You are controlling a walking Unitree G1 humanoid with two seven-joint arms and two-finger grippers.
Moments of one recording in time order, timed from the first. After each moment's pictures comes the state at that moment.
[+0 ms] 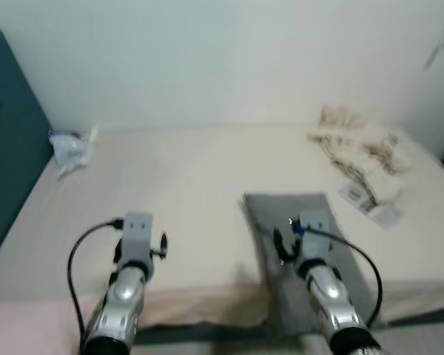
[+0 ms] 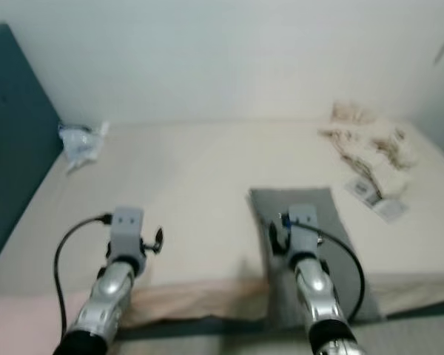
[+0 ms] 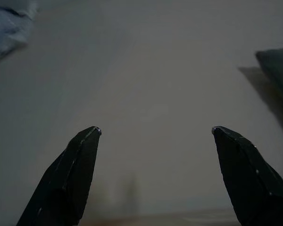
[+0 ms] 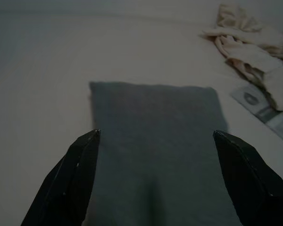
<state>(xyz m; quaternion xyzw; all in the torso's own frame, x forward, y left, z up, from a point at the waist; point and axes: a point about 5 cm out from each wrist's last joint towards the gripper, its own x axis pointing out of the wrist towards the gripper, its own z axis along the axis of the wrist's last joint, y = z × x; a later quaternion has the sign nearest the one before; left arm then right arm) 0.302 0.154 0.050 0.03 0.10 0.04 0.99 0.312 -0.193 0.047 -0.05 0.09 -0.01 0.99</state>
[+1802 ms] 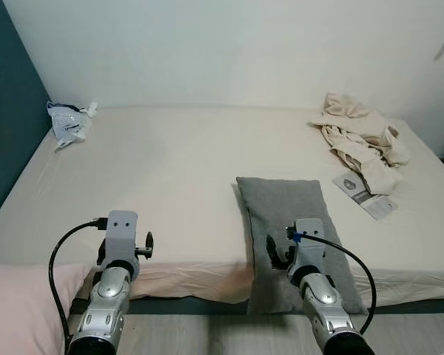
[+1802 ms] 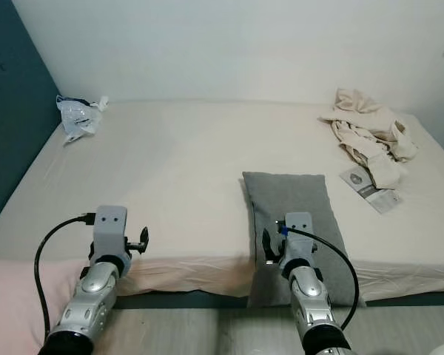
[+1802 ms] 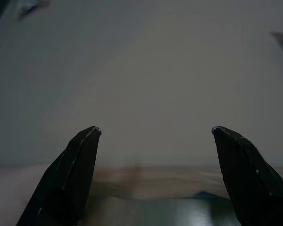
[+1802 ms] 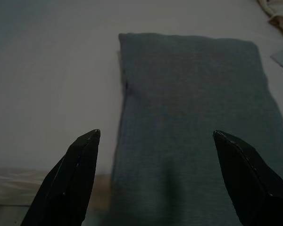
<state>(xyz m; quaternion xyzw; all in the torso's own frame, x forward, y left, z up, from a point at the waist) 0.297 0.171 0.052 0.03 0.11 0.05 0.99 0.303 -0.180 0.033 -0.02 0.11 0.02 0.99</state>
